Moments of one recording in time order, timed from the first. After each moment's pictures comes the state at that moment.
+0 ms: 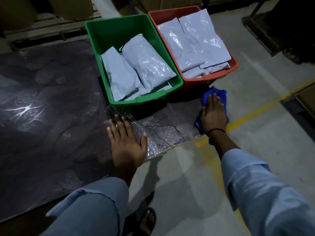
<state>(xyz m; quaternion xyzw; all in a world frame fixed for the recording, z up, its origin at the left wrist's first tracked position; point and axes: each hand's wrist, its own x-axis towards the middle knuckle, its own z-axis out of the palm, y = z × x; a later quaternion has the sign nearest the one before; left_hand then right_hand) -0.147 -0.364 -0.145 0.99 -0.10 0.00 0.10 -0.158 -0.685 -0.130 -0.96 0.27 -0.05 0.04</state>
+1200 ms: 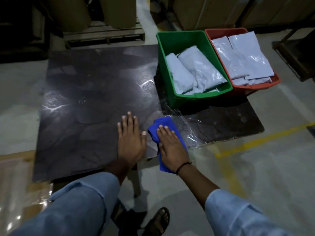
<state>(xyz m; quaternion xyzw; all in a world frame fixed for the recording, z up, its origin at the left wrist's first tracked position) -0.145 -0.187 -0.143 0.98 -0.11 -0.01 0.15 -0.204 -0.360 -0.125 -0.98 -0.08 0.02 0.19</state>
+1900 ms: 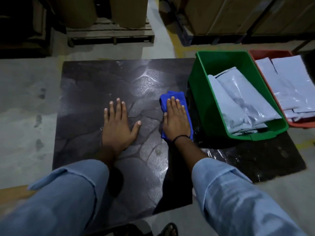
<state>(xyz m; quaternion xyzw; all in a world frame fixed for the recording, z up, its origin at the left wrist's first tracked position) 0.058 -0.056 -0.153 0.99 -0.11 0.00 0.11 0.053 -0.282 -0.148 -0.99 0.05 -0.05 0.09</state>
